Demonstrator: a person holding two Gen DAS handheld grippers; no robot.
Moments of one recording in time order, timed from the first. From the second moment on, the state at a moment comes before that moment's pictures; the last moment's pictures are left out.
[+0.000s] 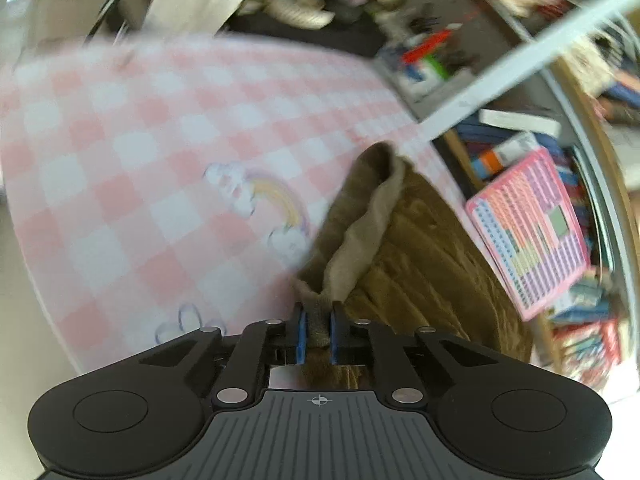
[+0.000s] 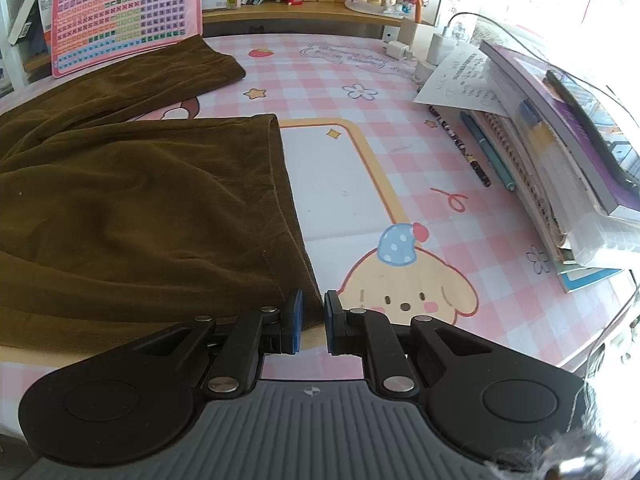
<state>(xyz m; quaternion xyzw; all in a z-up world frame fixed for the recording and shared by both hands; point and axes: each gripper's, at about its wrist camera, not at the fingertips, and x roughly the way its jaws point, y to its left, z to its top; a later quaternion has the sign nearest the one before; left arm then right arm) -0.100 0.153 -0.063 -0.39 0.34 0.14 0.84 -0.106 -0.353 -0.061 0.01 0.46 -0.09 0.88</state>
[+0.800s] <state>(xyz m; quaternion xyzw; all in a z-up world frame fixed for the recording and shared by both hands) -0.113 0.103 -0.034 -0.23 0.38 0.13 0.89 -0.111 -0.355 -0.065 0.00 0.44 -0.03 0.90</state>
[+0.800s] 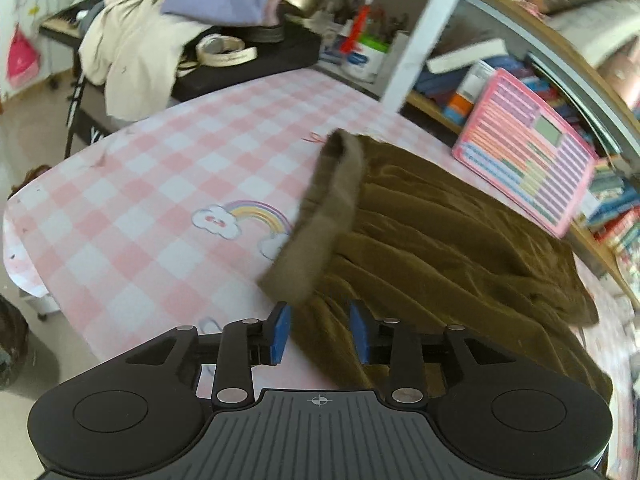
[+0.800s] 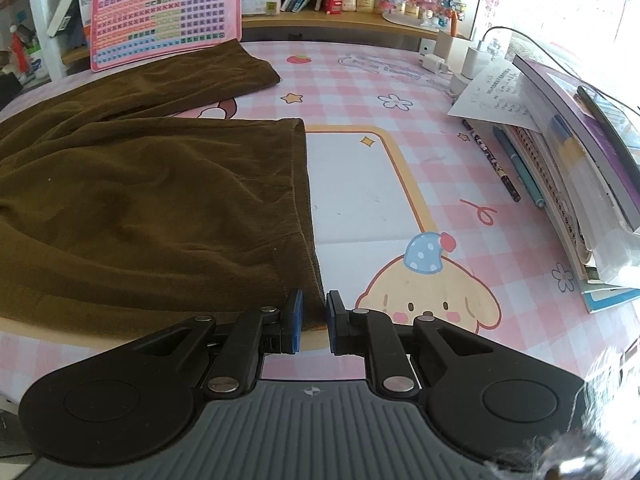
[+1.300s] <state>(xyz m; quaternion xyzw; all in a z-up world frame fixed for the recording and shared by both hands) -0.152 0.045 -0.035 -0.21 0.39 0.11 0.89 -0.135 -0.356 -0.047 -0.01 0.42 0.03 0.91</state>
